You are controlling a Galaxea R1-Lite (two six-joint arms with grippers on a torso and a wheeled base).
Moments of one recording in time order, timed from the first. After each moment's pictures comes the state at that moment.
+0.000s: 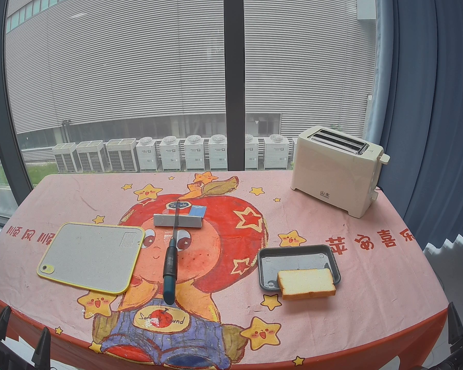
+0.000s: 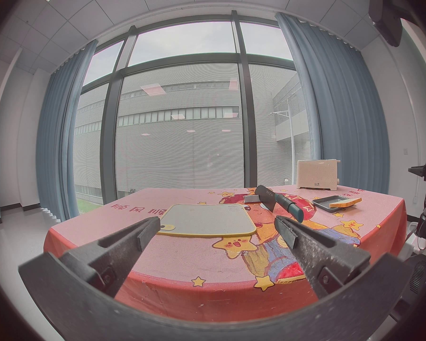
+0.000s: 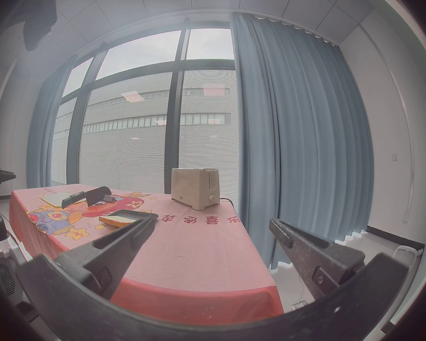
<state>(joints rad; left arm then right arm) -0.01 0.02 -0.02 0.00 -0.01 0.01 0.00 0.02 -0.02 0.00 -0.01 -0.01</state>
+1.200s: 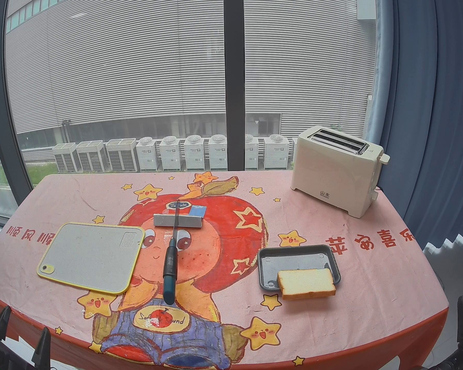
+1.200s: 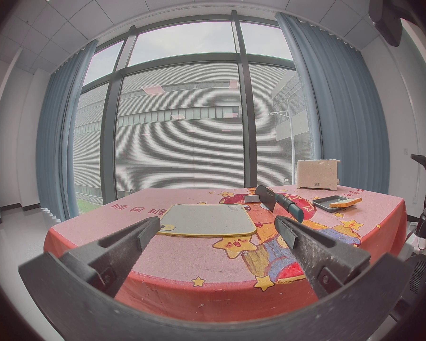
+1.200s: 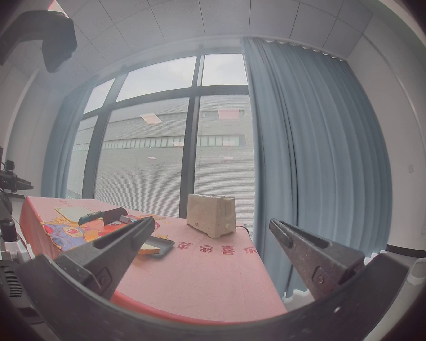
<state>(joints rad) -0.01 0.02 -0.02 0.00 -0.01 0.01 0.00 0.02 -0.02 -0.16 0.10 -0.02</state>
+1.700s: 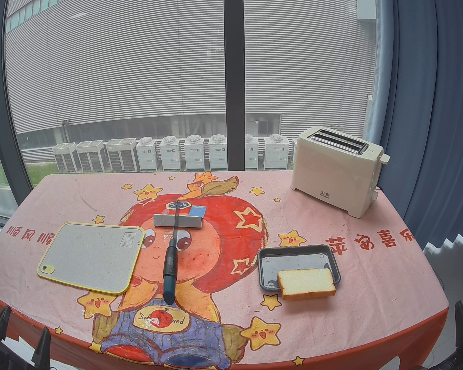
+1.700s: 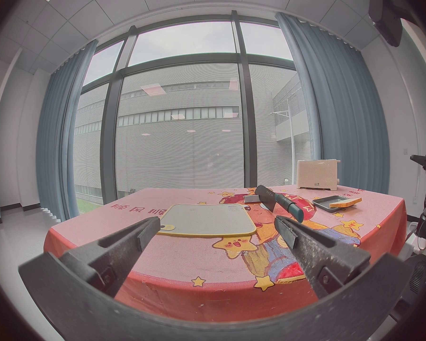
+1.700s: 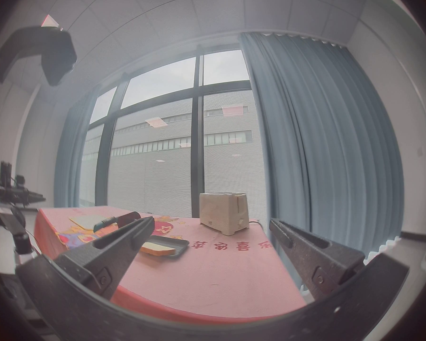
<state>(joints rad) -0.01 0.02 -0.02 0.00 -0.01 0.01 0.00 0.02 -0.02 -0.16 0.17 0.05</state>
